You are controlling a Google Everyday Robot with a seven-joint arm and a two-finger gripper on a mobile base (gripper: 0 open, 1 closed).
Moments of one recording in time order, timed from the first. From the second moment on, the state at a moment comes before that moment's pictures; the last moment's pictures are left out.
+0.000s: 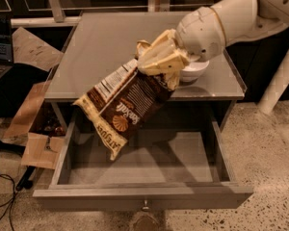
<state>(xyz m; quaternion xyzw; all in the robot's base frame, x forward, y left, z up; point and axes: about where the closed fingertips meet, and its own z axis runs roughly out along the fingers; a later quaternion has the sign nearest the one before) 0.503 -0.026 0.980 -0.69 0.50 0.34 0.40</state>
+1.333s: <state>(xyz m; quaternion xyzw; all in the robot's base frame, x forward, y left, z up) 0.598 0.041 1.024 -0.68 0.53 0.25 0.44</state>
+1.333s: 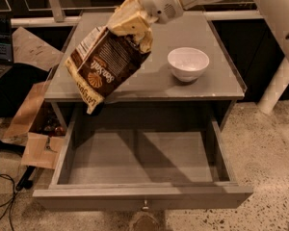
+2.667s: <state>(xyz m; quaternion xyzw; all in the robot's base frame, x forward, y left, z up) 0.680 0.056 1.008 -0.63 0.60 0.16 0.46</state>
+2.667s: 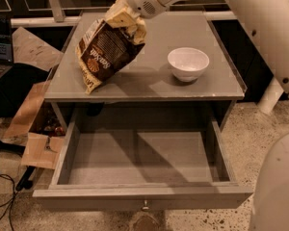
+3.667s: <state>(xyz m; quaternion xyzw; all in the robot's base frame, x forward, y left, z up) 0.681 0.057 1.008 -0.64 0.60 0.16 0.46</state>
